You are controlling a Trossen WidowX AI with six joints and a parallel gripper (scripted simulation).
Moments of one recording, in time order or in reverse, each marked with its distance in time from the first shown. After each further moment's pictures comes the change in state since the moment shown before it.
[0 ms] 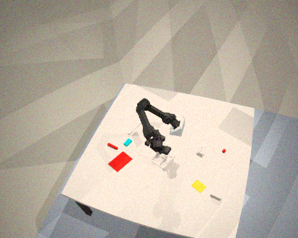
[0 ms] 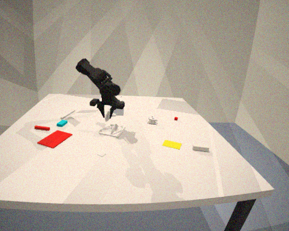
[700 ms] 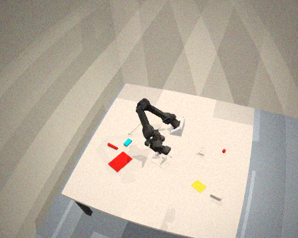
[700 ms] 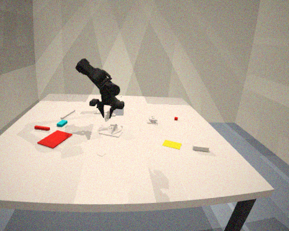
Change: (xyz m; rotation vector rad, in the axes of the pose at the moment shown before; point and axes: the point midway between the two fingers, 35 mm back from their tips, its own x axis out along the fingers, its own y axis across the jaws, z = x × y) arm 0.000 0.001 -0.001 -0.005 0.000 0.001
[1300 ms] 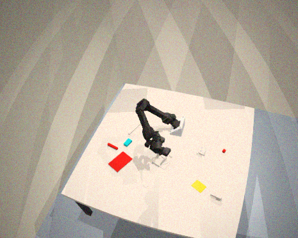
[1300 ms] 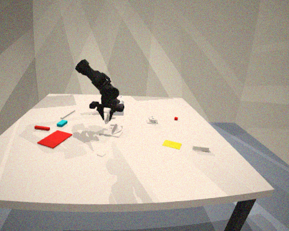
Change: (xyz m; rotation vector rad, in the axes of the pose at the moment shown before) arm 0.014 0.000 -0.001 0.000 0.000 -0.001
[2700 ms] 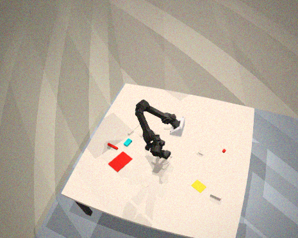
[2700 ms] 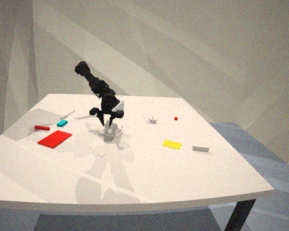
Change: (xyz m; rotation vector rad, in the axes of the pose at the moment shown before) arm 0.038 0.001 0.001 -0.003 0.001 0.003
